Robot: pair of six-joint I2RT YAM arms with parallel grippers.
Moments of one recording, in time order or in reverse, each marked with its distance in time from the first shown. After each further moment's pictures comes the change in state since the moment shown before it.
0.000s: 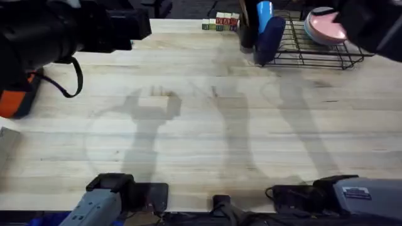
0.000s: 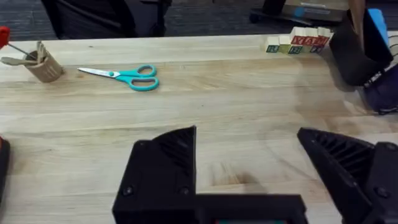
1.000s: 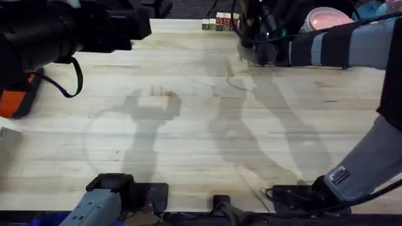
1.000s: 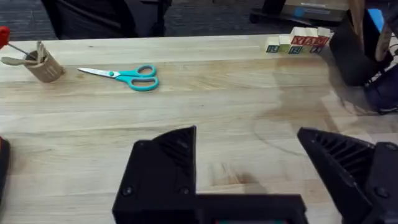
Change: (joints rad) left arm 0.000 0.000 0.000 0.000 0.000 0.000; right arm 0.116 0.468 0.000 0.533 -0.147 -0.312
